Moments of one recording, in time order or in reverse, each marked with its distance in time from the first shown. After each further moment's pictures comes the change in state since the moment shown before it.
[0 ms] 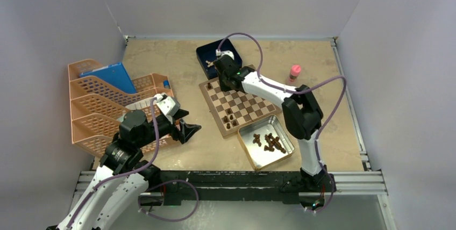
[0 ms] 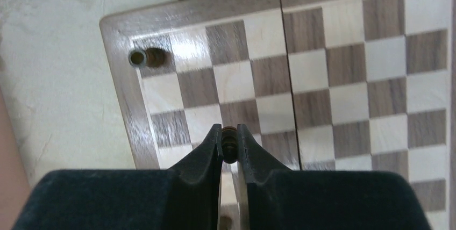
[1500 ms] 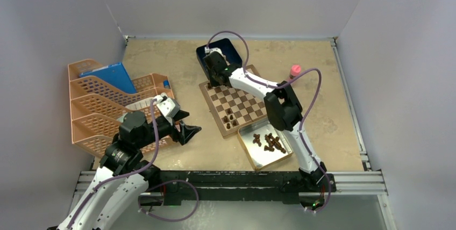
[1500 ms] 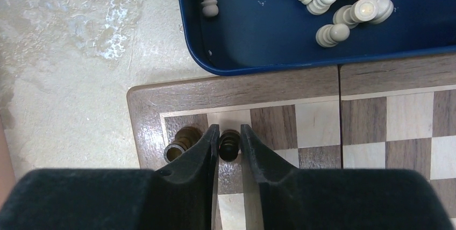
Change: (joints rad) left arm 0.000 -0.015 -0.012 0.000 0.018 0.000; right arm 0.000 0.308 0.343 -0.001 -0.031 -0.051
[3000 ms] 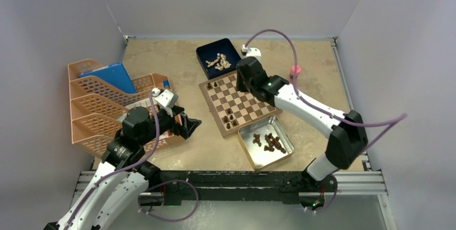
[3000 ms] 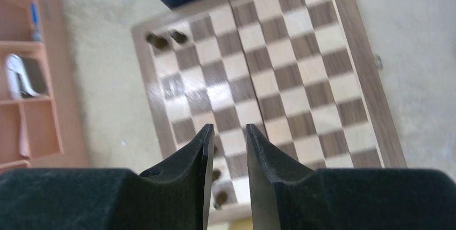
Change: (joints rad) left arm 0.000 0.048 0.014 0.000 -0.153 -0.108; right arm 0.001 -0.714 -0.584 0.061 0.111 0.128
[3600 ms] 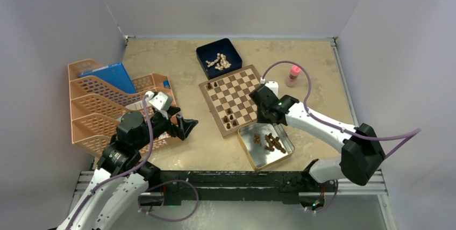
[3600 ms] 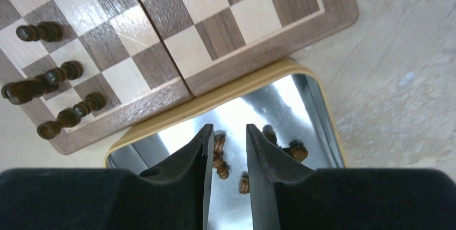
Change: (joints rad) left arm 0.000 -0.053 0.015 -0.029 -0.040 -0.008; right arm 0.000 -0.227 -0.408 -0.277 0.021 0.175
